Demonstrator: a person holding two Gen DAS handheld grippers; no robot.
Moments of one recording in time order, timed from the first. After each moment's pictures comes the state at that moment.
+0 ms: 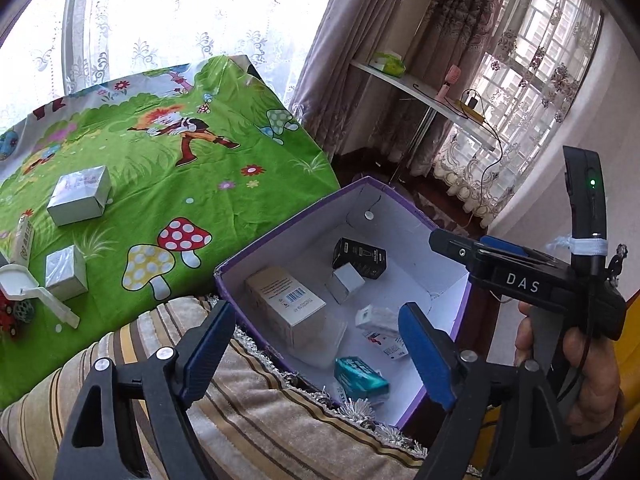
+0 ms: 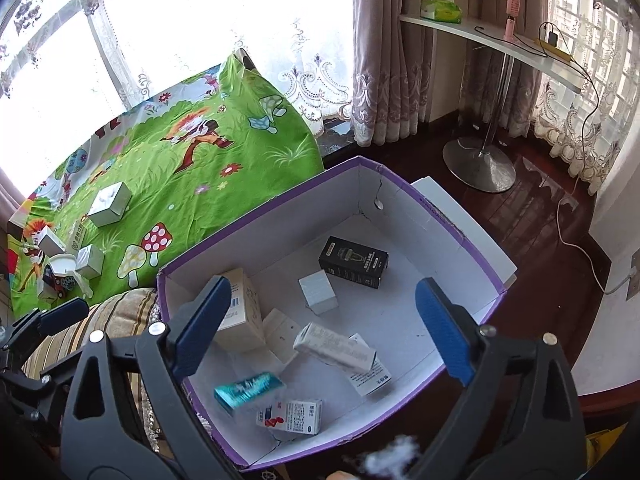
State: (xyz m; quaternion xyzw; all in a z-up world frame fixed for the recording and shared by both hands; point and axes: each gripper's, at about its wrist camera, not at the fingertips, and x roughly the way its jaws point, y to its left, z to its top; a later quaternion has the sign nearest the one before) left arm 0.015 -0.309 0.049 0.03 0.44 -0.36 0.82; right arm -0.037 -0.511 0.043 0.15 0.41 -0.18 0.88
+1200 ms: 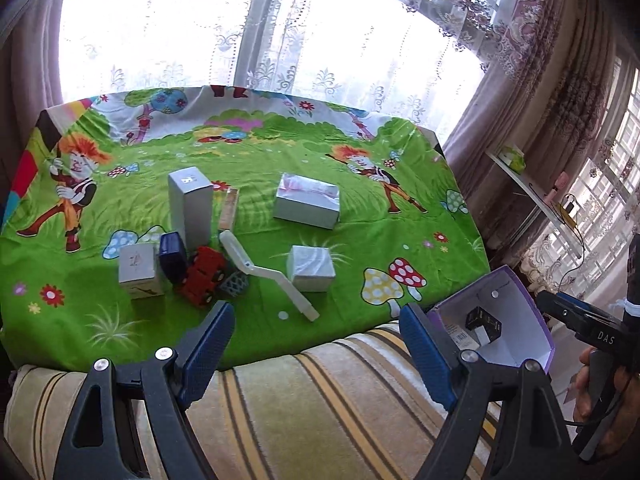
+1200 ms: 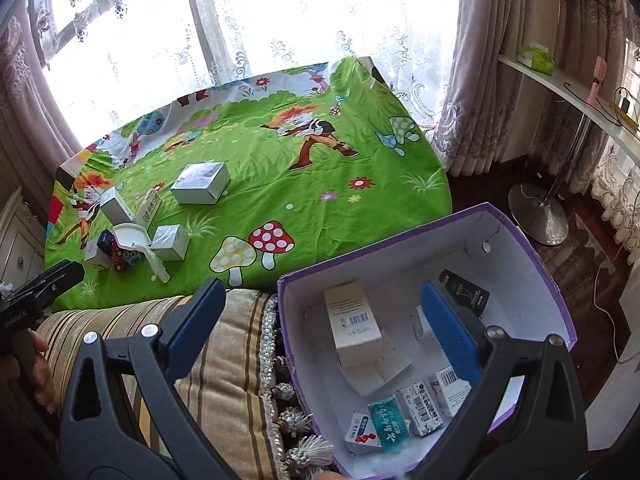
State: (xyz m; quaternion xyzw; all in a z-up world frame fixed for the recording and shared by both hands) left arm 0.065 -0.092 0.055 -0.07 0.40 -0.17 0.90; right arm 0.018 -0.394 0.066 0.08 0.41 -0.04 0.91
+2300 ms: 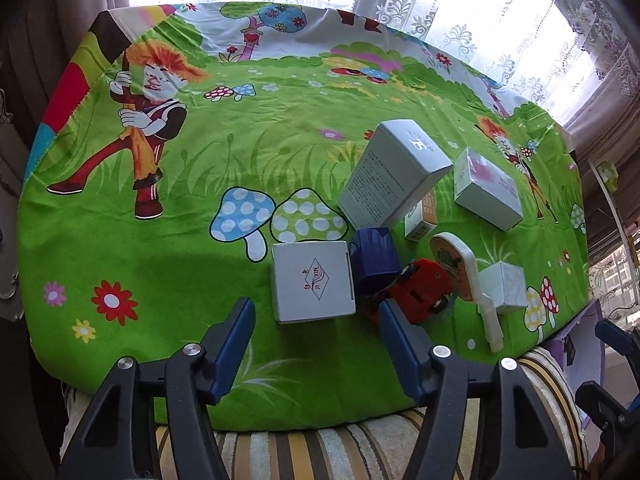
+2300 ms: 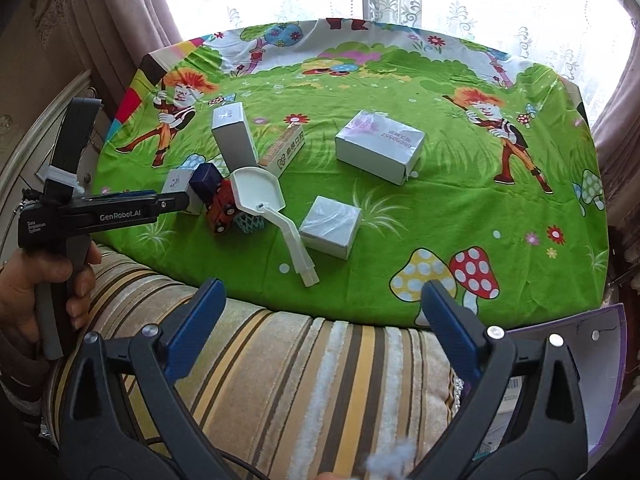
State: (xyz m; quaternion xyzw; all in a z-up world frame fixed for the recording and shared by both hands) left arm 0.171 0.011 -0.015 -0.08 0.53 -0.04 0.84; right arm 0.115 -0.224 0.032 -0.03 0.49 0.15 0.86
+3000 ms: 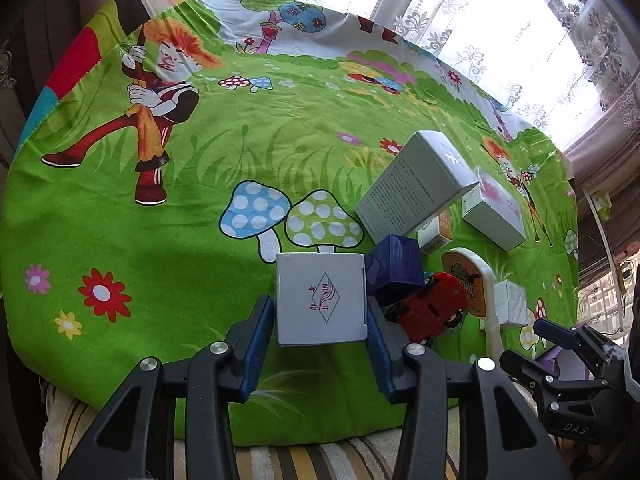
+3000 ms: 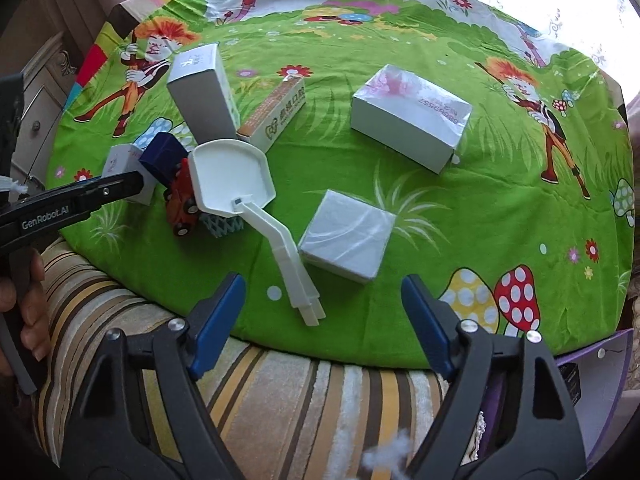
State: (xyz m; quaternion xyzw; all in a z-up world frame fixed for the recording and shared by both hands) left arm 0.168 0.031 -0.029 -0.14 0.51 -0.04 0.85; right arm 0.169 -0.201 -0.023 -0.05 0.55 0.13 0.82
